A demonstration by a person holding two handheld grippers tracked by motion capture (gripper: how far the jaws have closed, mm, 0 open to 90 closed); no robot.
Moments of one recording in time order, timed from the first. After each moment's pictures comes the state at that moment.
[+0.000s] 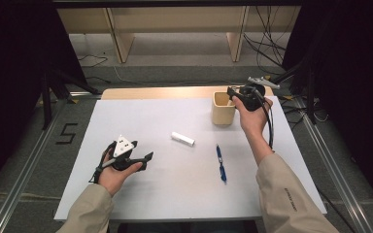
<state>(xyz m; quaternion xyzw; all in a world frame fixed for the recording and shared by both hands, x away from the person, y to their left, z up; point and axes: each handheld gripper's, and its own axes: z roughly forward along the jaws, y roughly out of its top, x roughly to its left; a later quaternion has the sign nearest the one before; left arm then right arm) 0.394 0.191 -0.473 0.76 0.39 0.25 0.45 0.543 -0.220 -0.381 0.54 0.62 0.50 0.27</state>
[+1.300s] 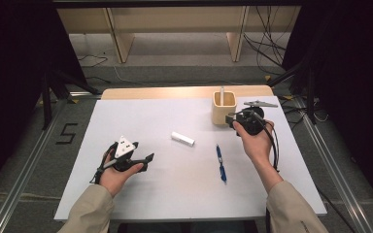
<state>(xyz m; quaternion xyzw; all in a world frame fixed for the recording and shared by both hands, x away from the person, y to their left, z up) 0.393 0.189 -0.476 0.77 0.39 0.25 0.45 0.478 -0.216 -0.406 0.53 0.70 0.43 0.19</state>
